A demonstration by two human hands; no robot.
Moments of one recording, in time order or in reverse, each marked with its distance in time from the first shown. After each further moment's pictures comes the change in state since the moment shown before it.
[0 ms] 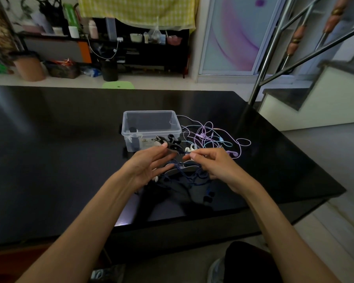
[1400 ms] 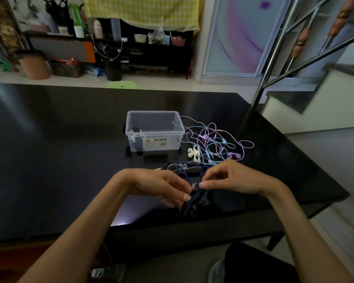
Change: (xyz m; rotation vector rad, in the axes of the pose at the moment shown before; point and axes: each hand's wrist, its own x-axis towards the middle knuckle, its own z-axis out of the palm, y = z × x) left_hand -0.019 0.004 0.002 0.918 -0.787 -0.243; right_hand -0.012 0.009 -0.032 -0.199 -0.433 -0.038
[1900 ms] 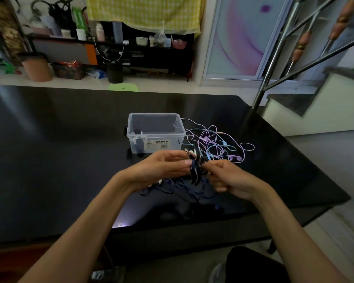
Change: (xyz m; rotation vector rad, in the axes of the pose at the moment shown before) left_hand 0.003 0.002 -0.005 -0.313 0.405 0.333; right_hand 0.020 0.005 0.013 0.533 0.151 0.174
